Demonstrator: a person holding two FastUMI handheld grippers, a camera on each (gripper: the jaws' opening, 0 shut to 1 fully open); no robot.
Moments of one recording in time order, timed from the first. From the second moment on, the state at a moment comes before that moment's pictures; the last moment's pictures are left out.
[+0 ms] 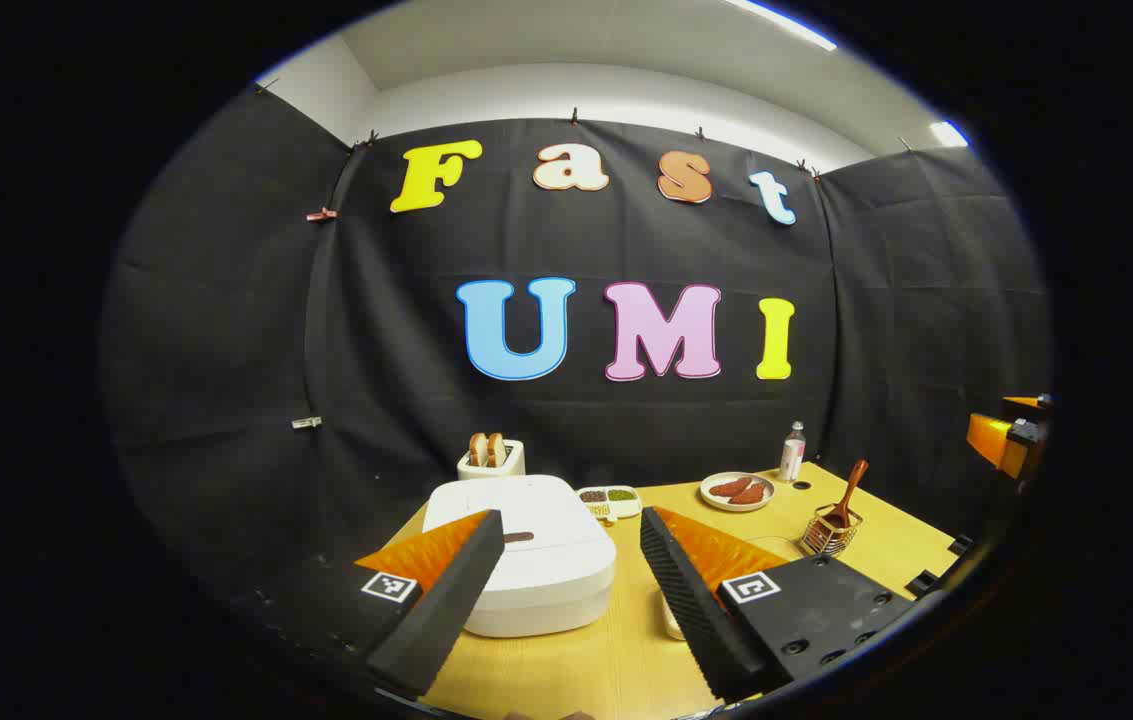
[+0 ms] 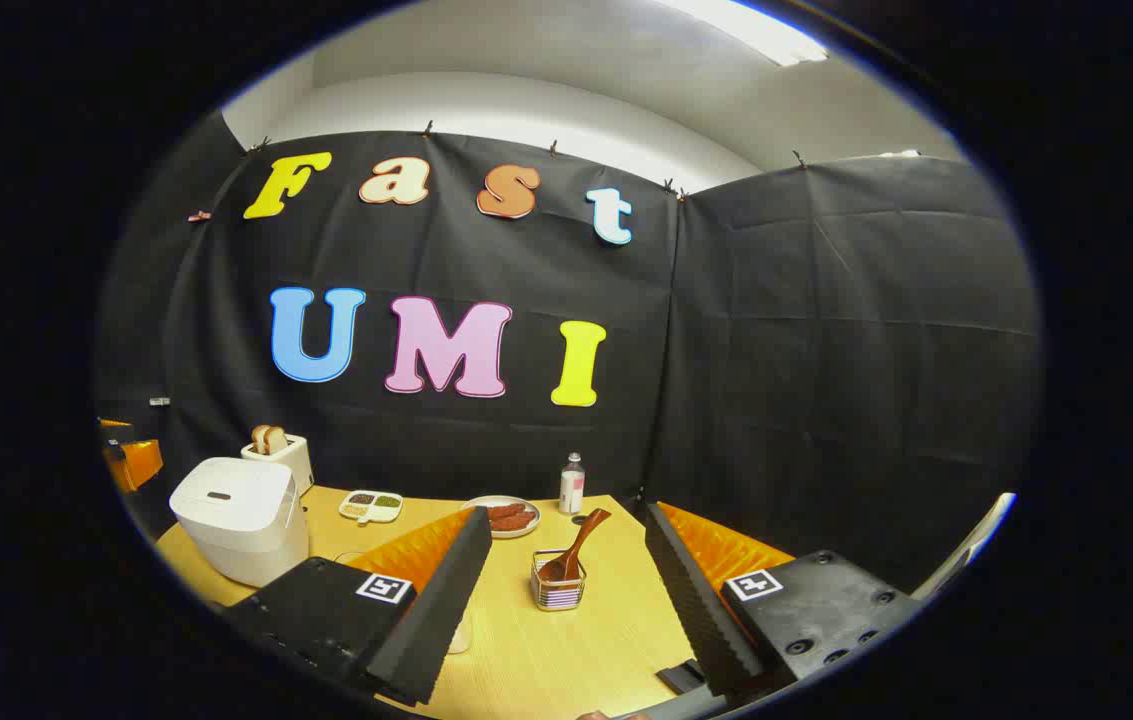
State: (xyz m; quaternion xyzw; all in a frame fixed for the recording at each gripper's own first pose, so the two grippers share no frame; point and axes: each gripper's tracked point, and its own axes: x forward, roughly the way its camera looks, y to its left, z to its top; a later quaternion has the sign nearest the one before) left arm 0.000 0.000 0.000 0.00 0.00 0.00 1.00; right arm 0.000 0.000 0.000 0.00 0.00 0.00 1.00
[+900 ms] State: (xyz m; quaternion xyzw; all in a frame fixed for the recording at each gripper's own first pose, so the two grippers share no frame) left arm -0.026 0.030 0.005 -0.03 -0.01 0.03 1.00; right arm 0.000 0.025 0.002 0.01 -0.01 0.05 1.00
